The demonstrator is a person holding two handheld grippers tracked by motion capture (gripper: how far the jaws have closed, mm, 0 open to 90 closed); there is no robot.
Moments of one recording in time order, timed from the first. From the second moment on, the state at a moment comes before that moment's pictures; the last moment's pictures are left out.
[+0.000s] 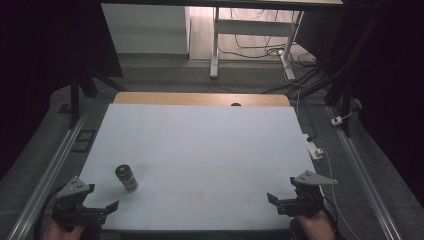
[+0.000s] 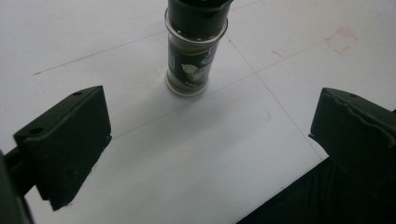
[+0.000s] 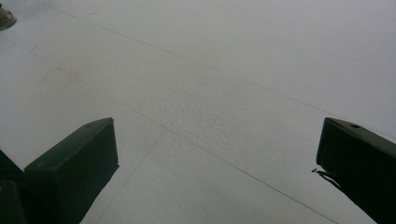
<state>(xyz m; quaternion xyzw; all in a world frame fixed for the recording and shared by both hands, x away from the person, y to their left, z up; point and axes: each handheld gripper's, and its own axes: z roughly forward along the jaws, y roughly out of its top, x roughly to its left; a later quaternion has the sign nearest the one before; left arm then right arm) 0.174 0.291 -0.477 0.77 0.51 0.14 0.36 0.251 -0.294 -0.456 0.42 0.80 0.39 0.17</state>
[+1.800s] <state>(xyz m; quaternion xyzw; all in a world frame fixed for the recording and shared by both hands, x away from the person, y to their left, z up) 0.212 0.284 -0.483 0.78 0.49 0.16 0.36 0.252 -0.291 -0.457 0.41 0.81 0.38 0.16</state>
